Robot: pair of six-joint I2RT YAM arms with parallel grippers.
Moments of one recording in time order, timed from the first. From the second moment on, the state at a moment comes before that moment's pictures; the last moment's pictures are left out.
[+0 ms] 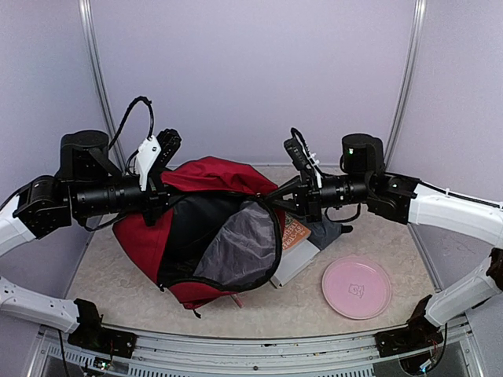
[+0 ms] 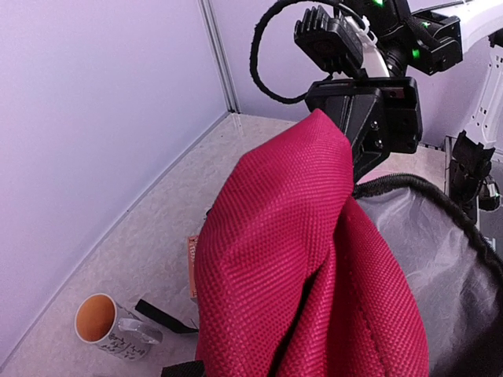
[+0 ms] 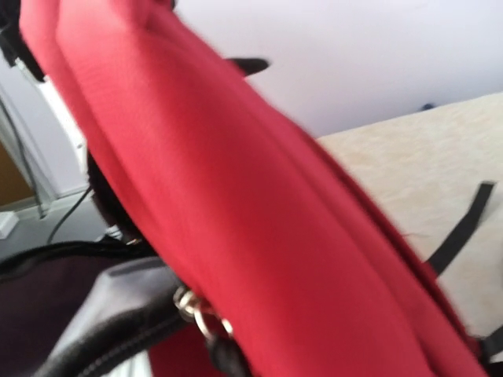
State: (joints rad) left arm -1.00 0.99 1.15 -0.44 -0.03 0.18; right arm 0.81 1.35 1.08 0.02 -0.70 0.05
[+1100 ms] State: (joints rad) left arm -1.15 1.23 1.49 -0.60 -0.27 0.31; right arm 0.88 1.55 1.56 -0.54 -0.70 -0.13
